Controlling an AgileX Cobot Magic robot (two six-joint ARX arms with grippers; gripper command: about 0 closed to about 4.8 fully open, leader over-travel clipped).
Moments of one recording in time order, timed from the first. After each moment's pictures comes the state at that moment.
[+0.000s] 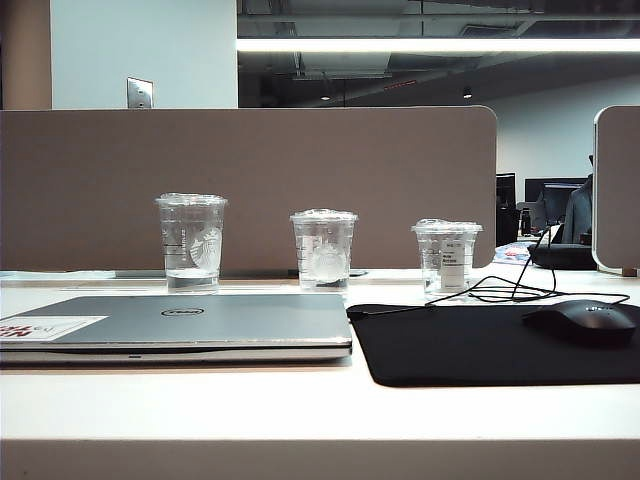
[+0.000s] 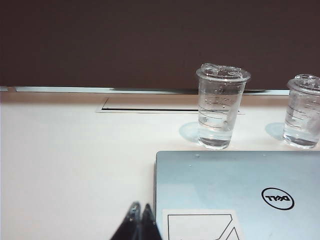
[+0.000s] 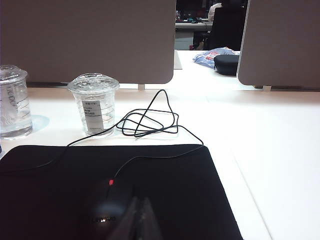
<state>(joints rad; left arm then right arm) 0.03 0.00 0.00 0.05 0.04 0.00 0.03 0.00 0.01 0.02 0.09 -0.02</state>
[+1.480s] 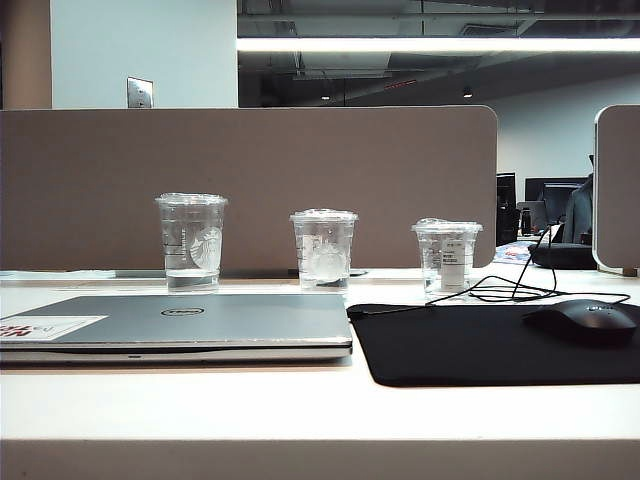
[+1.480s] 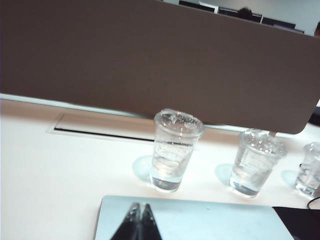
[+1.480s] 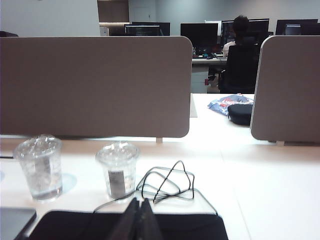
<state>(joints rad) -0.15 0.46 0.30 0.22 -0.05 -0.17 0.03 0.19 0.34 0.01 0.02 0.00</state>
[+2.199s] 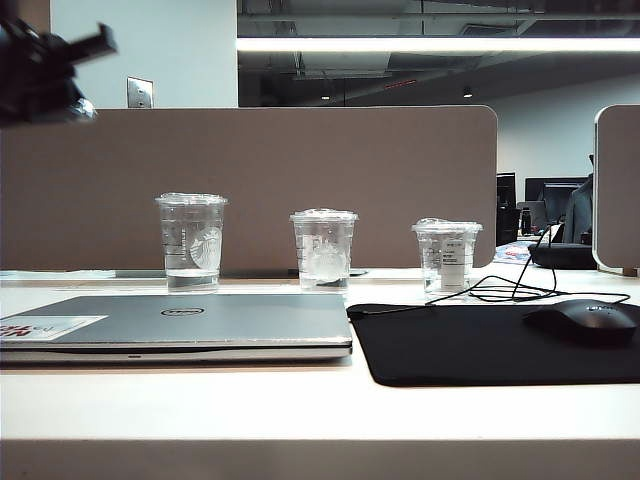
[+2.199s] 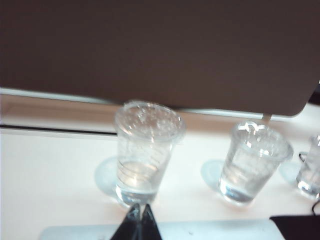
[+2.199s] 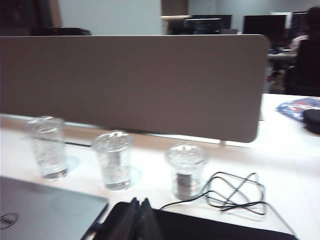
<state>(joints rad) -0.25 1.18 0.53 0.62 -0.06 -0.17 0.28 0.33 0.41 0.04 0.02 0.00</state>
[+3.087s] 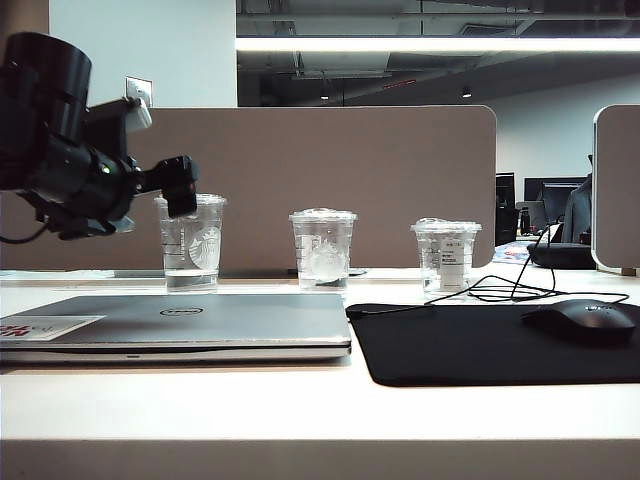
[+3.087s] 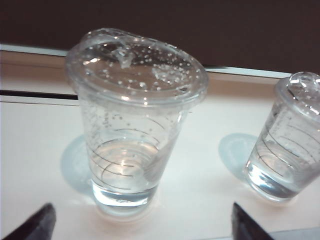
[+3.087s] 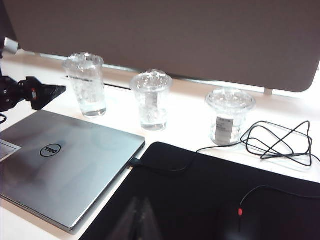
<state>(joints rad) -0.25 1.77 0.80 0.82 -0.04 -0.17 0.31 0.34 0.42 -0.17 -0.10 0.00</state>
